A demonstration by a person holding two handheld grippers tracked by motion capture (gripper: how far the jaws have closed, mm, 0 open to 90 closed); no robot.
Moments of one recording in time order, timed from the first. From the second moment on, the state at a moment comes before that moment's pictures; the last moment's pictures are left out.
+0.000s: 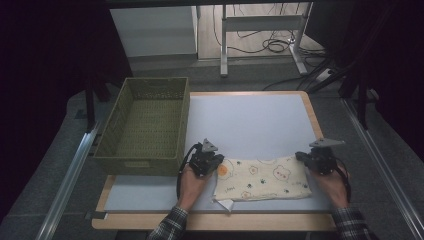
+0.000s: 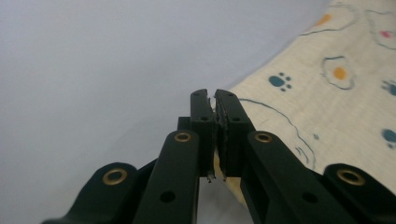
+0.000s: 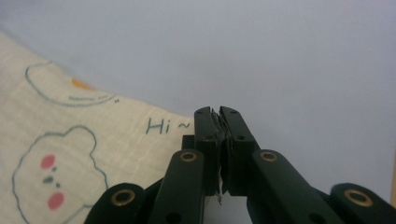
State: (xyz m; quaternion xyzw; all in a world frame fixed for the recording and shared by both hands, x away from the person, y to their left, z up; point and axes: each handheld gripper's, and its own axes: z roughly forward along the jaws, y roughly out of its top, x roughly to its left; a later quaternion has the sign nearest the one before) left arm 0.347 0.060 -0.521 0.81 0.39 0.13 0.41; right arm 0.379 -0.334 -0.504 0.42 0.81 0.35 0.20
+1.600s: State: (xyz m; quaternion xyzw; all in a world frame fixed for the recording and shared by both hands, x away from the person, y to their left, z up) left arm 0.355 0.065 -0.544 0.82 0.40 0.15 0.38; right arm 0.310 -0.248 -0.505 0.32 0.87 0.38 0.09
